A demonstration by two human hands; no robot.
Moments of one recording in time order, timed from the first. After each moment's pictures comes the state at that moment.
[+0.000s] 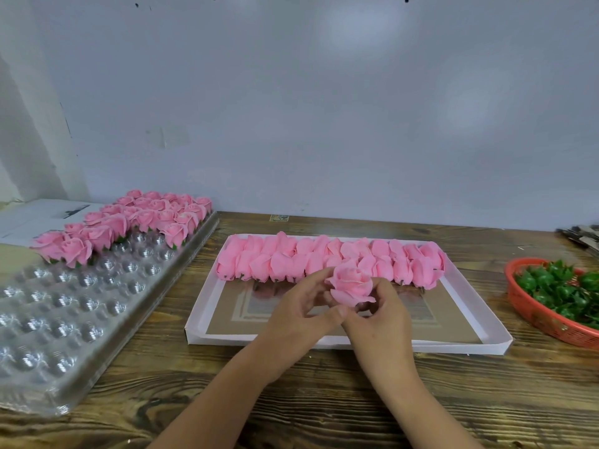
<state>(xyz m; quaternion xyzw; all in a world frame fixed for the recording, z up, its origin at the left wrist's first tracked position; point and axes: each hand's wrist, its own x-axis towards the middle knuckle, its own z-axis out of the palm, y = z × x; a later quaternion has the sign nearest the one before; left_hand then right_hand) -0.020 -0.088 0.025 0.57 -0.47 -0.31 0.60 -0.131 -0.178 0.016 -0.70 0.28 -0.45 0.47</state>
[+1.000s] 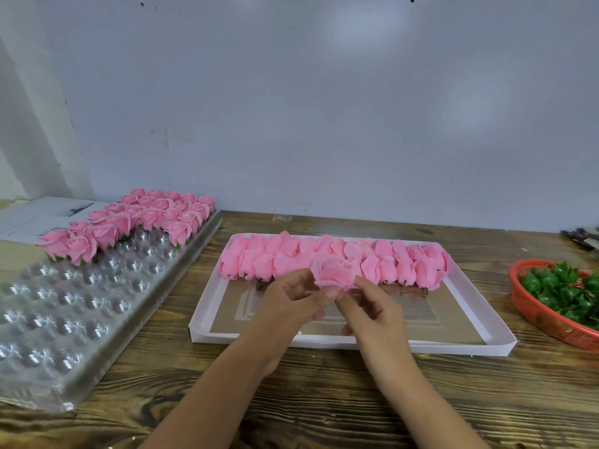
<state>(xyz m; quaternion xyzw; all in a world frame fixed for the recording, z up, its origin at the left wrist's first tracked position) -0.009 -0.084 0.034 0.55 -0.37 -0.35 0.66 -0.128 -0.173 0.023 -0.70 0.18 -0.40 0.57</state>
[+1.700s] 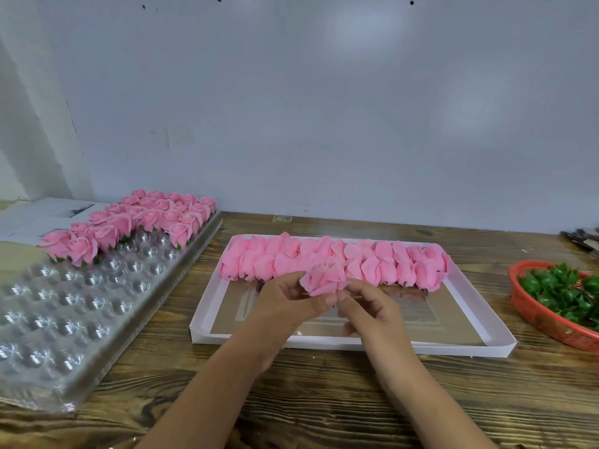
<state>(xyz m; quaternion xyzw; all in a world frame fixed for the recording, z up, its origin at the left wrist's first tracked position) -0.003 -0.077 0.038 0.57 -0.40 -0.34 0.64 -0.129 -0.177 0.024 -0.68 0.18 -0.36 0.61</state>
